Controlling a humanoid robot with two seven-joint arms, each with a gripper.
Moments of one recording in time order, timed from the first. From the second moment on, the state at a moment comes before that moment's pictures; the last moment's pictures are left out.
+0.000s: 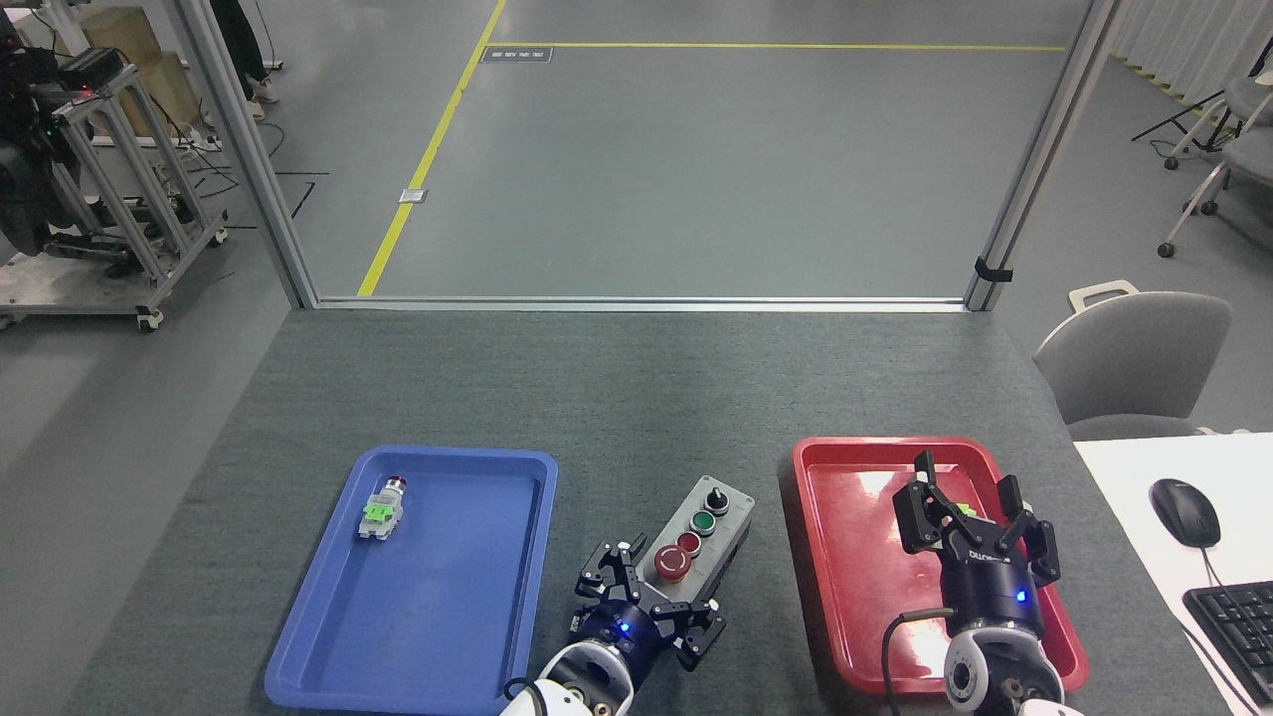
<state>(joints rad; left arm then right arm) -0.39 -0.14 -0.60 -0.92 -1.54 0.05 0.03 -0.15 -0.01 -0.15 -1.37 1.21 -0.05 -0.14</state>
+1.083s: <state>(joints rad) -0.10 0.27 -0.03 -1.55 -1.18 -0.12 0.06 -0.44 0.09 0.52 -0.92 1.22 0.10 -0.15</state>
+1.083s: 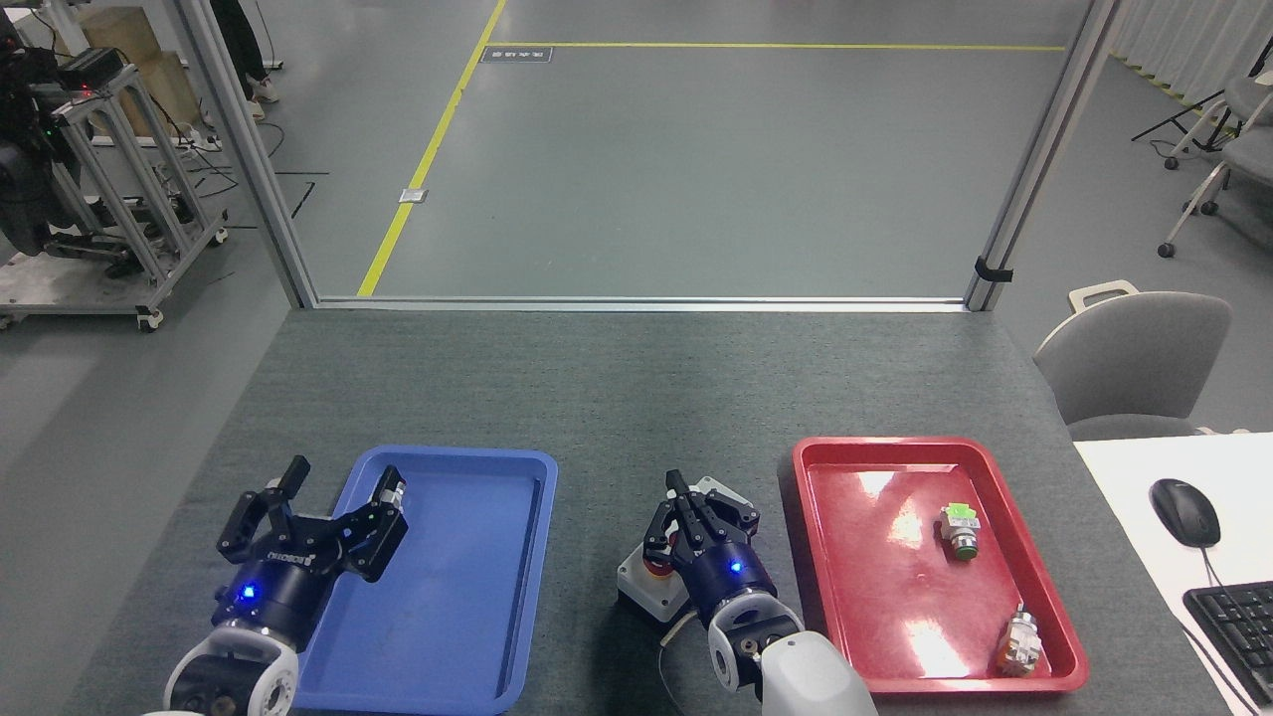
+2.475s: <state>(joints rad) -0.10 0.20 -0.03 -1.53 -1.14 -0.09 0.06 -0.41 0.12 0.40 -0.89 1.22 0.15 -0.15</state>
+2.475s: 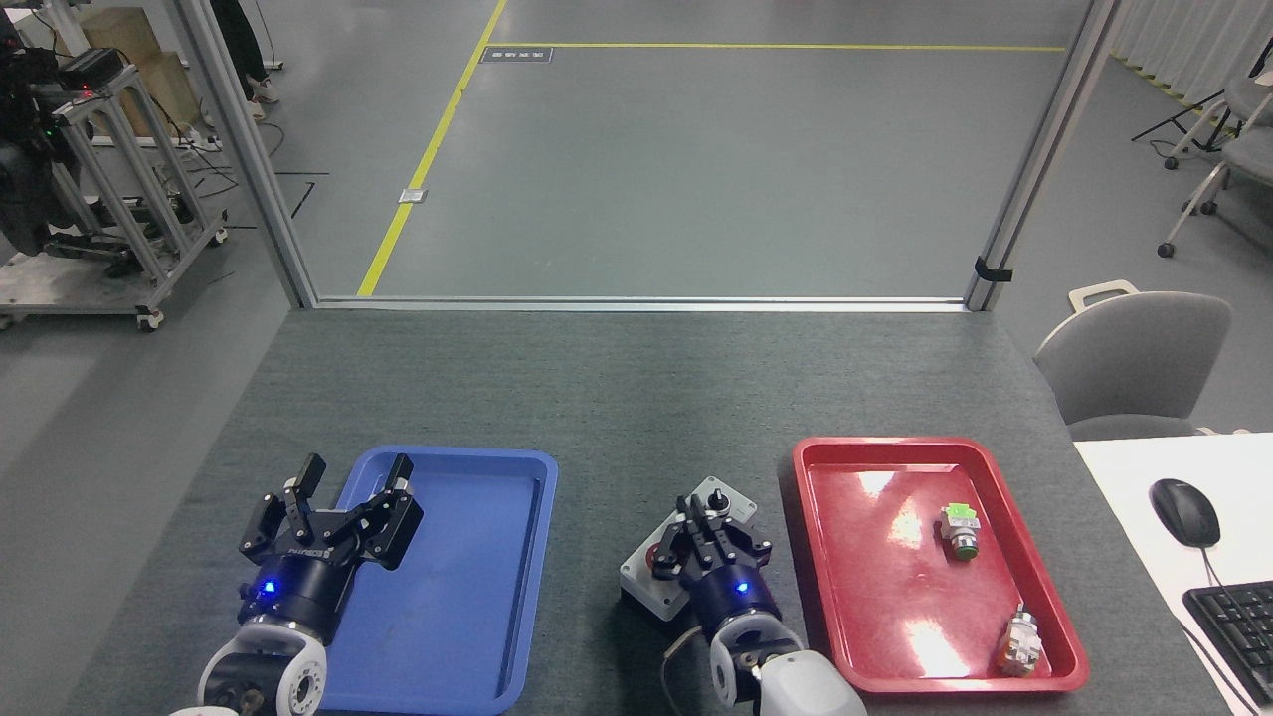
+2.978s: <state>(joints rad) -0.02 0.10 -0.04 -1.46 -1.14 -0.09 0.07 -0.28 -0.02 0.05 -1.24 1.21 0.14 -0.14</state>
